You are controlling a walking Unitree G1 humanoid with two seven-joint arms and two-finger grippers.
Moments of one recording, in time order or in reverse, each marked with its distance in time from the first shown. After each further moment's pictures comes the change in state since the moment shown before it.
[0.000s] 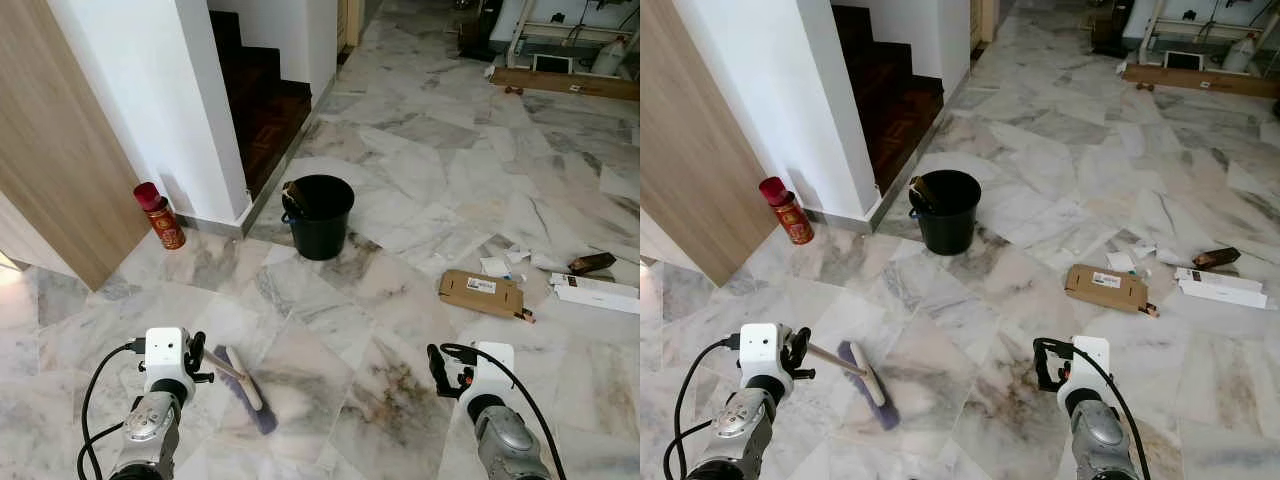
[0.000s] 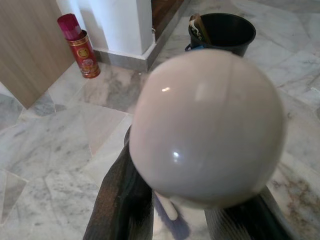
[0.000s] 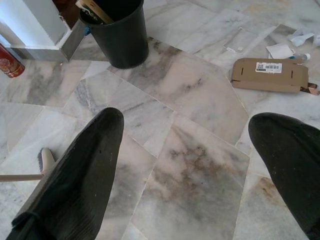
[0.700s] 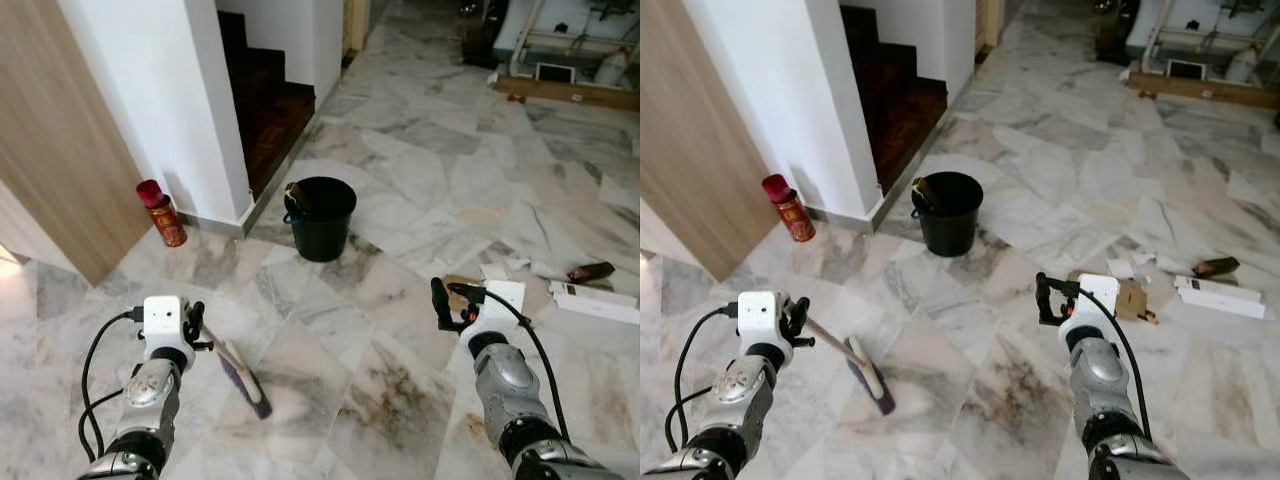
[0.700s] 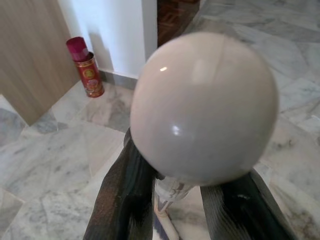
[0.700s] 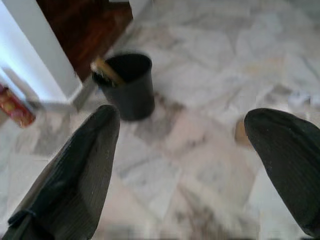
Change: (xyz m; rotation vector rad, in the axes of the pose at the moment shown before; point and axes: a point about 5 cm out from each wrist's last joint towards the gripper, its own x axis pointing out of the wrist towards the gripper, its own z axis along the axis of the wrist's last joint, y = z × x) left arm 0.022 0.002 0.037 -0.008 -0.093 0.006; right arm 0.025 0.007 0.066 0.025 -0.190 0.017
